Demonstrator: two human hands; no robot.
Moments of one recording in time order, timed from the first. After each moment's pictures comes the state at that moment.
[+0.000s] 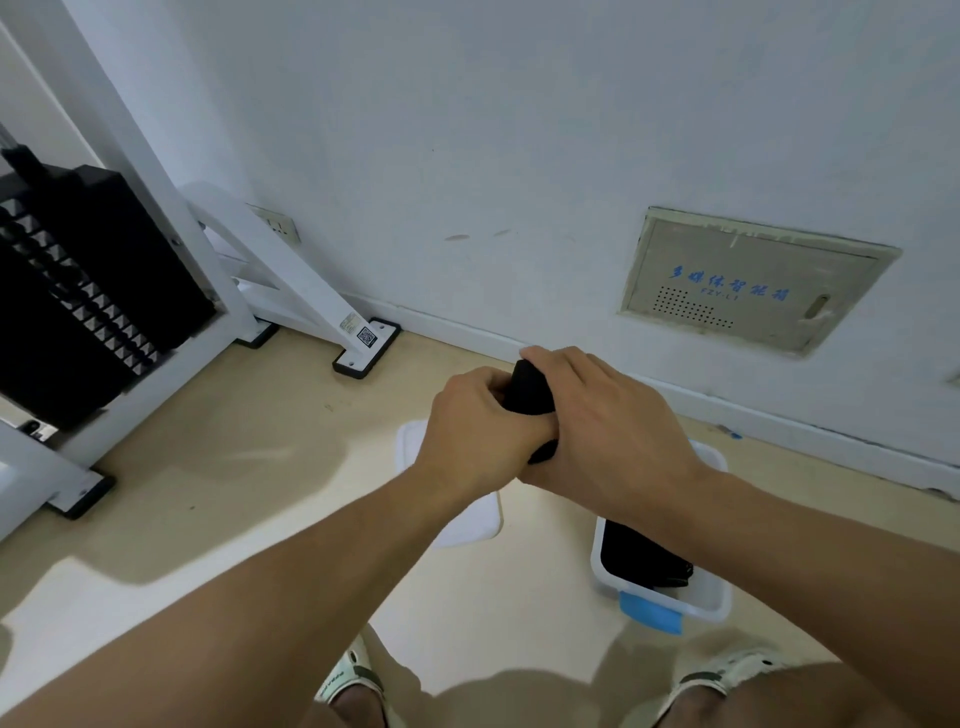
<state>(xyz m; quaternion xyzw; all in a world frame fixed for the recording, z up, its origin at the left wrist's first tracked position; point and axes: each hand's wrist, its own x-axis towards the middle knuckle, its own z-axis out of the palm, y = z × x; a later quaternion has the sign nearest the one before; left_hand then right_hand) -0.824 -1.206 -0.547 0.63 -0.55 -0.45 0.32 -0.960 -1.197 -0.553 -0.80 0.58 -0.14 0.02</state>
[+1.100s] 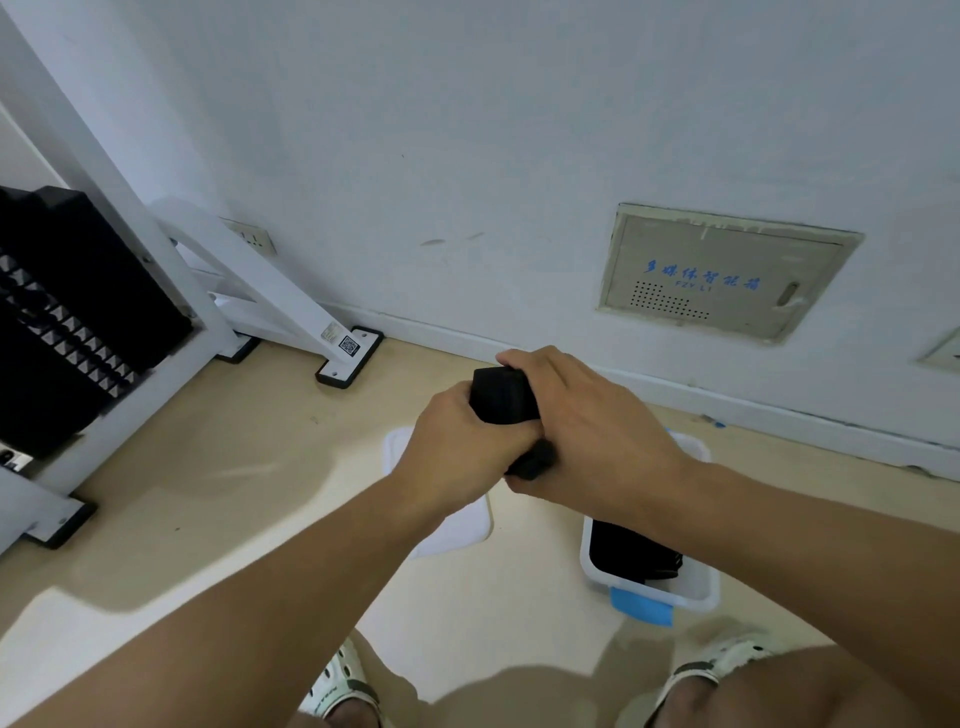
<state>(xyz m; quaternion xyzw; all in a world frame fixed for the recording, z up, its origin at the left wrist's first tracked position) -0.827 -1.202 -0.546 0.59 -0.56 -0.49 0.31 -0.977 -1.194 -0.555 -0.82 0.52 -0.20 0.08</state>
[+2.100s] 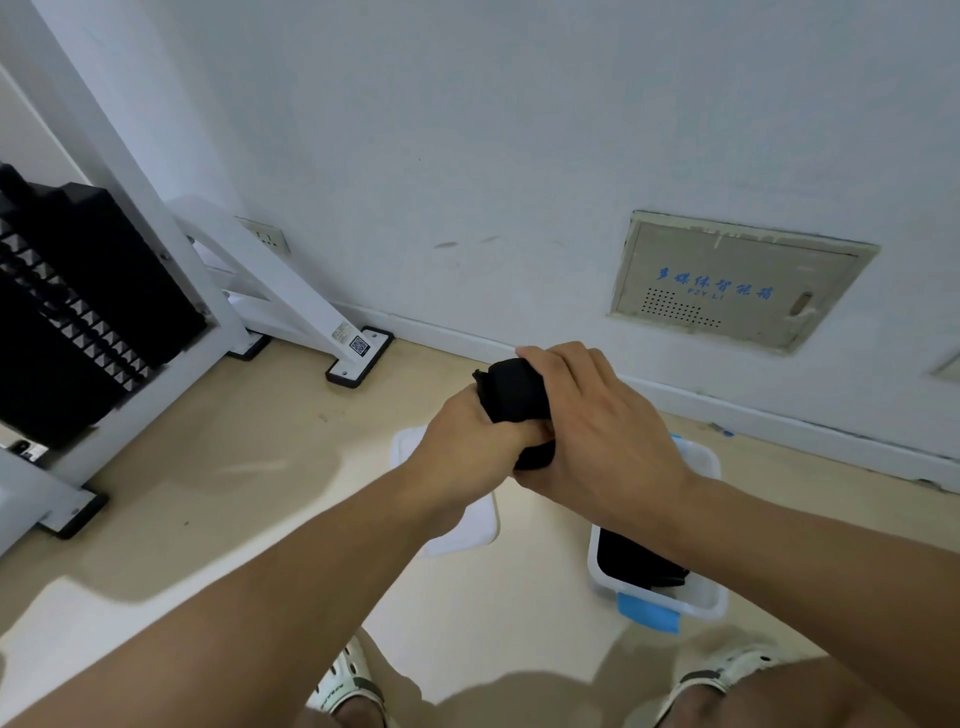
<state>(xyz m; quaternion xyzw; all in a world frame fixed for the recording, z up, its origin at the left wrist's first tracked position) -0.818 -1.205 -0.549 0.54 -0.54 -0.58 0.30 -0.965 -1.197 -0.570 -0.79 0.55 -0.25 -0.06</state>
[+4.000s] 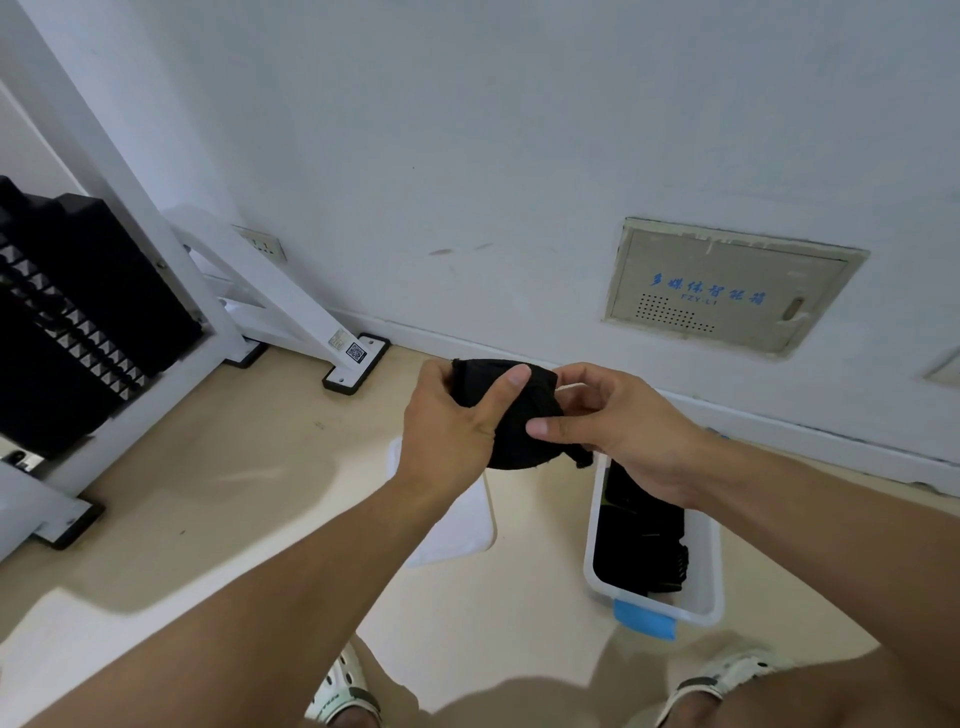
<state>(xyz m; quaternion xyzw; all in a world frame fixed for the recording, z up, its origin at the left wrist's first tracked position) -0.824 -1.221 -0.564 0.62 -0.51 -0.41 0.44 -1.001 -1.215 -0.553 -0.48 0.52 -0.37 0.60</state>
